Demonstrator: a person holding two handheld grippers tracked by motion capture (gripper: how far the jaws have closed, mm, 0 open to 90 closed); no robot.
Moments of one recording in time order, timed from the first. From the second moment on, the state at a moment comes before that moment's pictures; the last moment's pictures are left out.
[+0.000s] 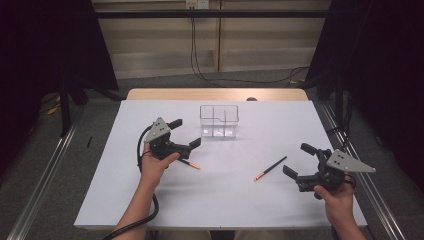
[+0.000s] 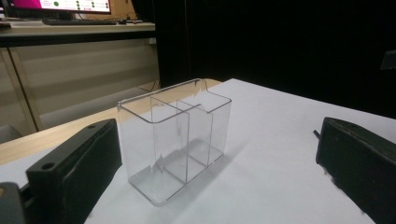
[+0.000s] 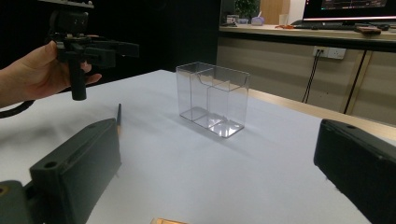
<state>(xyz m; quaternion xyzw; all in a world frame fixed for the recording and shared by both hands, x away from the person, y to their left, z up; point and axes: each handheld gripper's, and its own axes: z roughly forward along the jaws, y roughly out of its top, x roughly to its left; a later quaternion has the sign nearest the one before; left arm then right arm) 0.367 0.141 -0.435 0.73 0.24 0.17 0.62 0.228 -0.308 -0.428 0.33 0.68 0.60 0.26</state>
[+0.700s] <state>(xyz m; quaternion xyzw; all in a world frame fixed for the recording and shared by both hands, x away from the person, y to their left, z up) 0.372 0.144 -0.434 0.77 0.24 0.15 0.58 0.229 -0.306 -0.428 0.33 0.68 0.60 0.25</state>
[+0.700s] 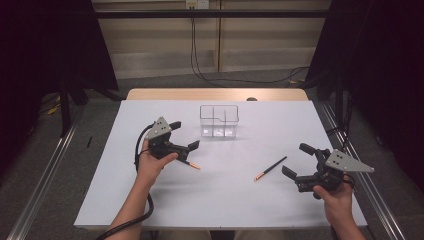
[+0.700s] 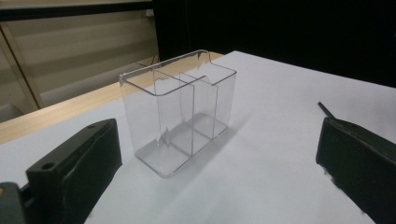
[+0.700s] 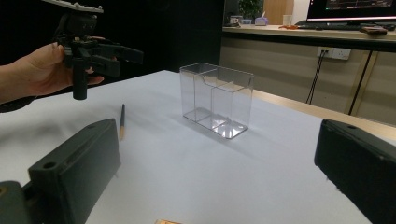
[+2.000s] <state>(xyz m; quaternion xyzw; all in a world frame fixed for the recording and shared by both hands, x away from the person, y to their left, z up) 0.386 0.145 -0.421 0.87 0.21 0.10 0.44 0.230 -0.306 -0.429 0.32 0.69 0.60 0.25</state>
